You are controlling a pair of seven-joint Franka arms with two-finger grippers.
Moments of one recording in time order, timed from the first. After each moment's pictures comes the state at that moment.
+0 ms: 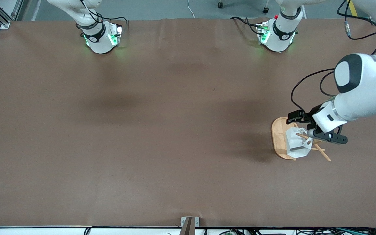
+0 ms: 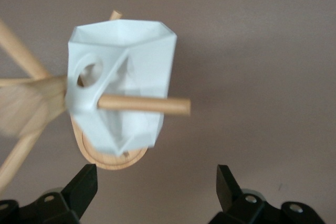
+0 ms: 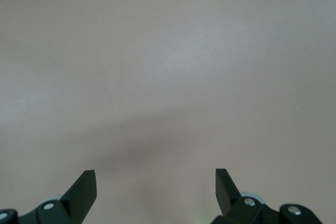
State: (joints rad) left arm 0.09 0.19 -0.19 -1.79 -0.17 1.94 0.16; right arm -0.11 -0.04 -0.03 -1.48 -0.01 1.48 0.10
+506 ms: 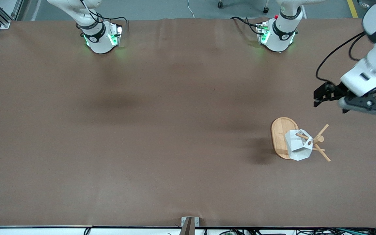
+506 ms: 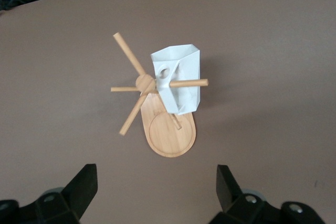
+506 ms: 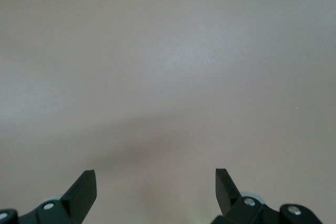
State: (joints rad) left arm 0.08 -0.04 -0.17 -1.73 0.00 1.83 0.17; right arm -0.11 -0.03 -0.03 -1.48 -0.01 1.48 0.10
